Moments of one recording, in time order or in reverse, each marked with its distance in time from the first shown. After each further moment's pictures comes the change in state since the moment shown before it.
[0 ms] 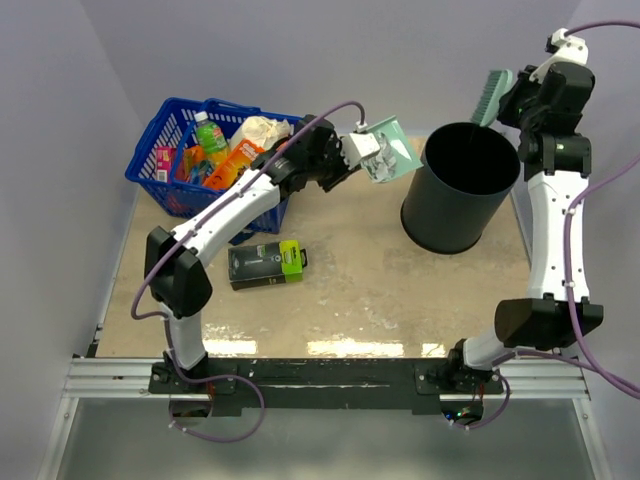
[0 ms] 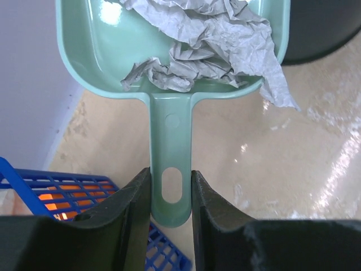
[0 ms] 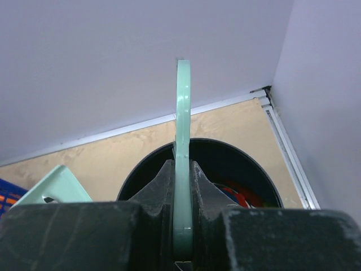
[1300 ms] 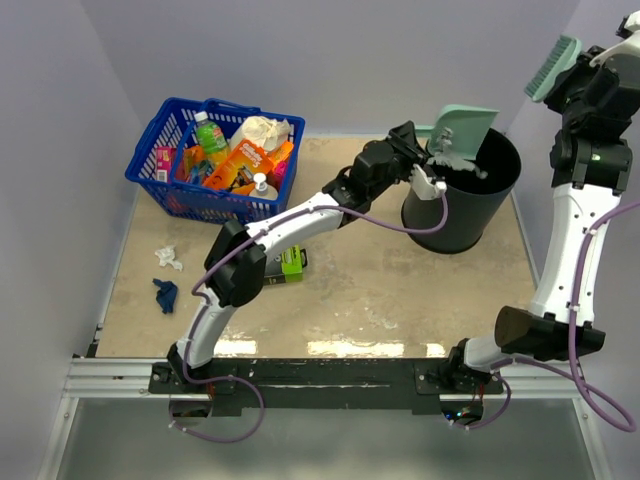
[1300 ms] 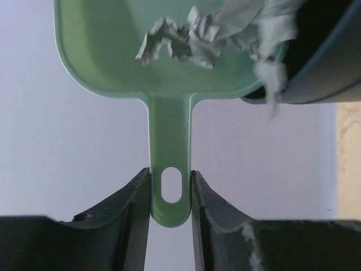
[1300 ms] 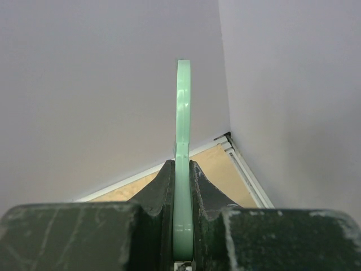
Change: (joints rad) left arm -0.211 0.357 0.195 0.737 -0.282 1.060; right arm -0.141 -0.050 0.117 0.026 0.083 0.041
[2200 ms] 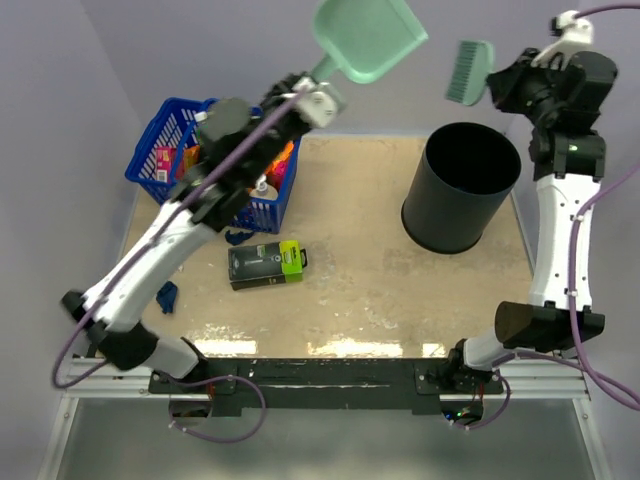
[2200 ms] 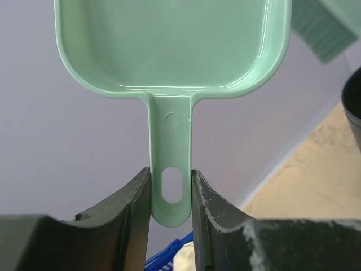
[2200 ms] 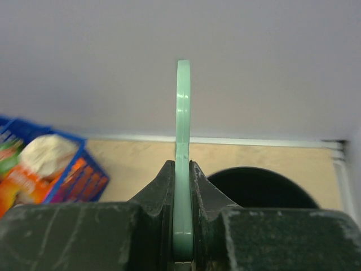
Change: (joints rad) left arm 0.119 -0.683 -0.164 -0.340 -0.022 -0.841; right arm 0.085 0.045 -0.023 0.017 -0.378 -0.014
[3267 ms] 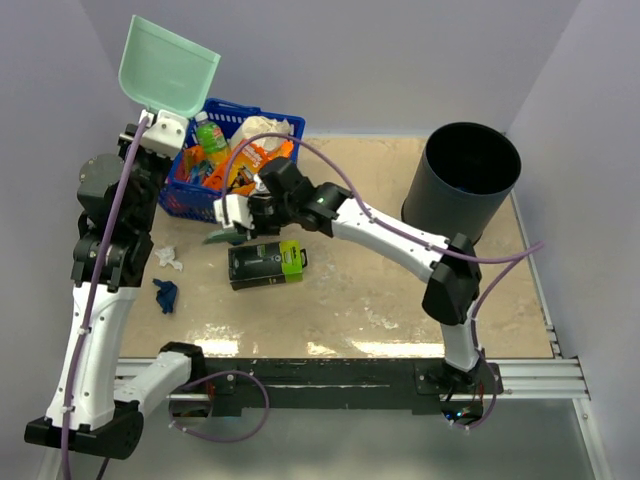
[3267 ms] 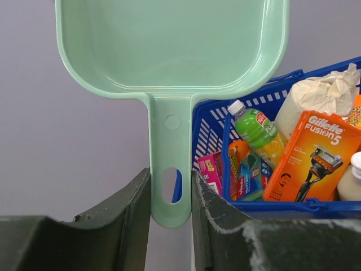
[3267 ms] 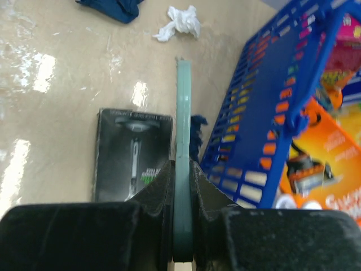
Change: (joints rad) left arm 0.605 -0.574 -0.477 -0.238 -0.048 -0.155; right arm 1.115 0.436 -0.105 -0.009 -0.146 -0.998
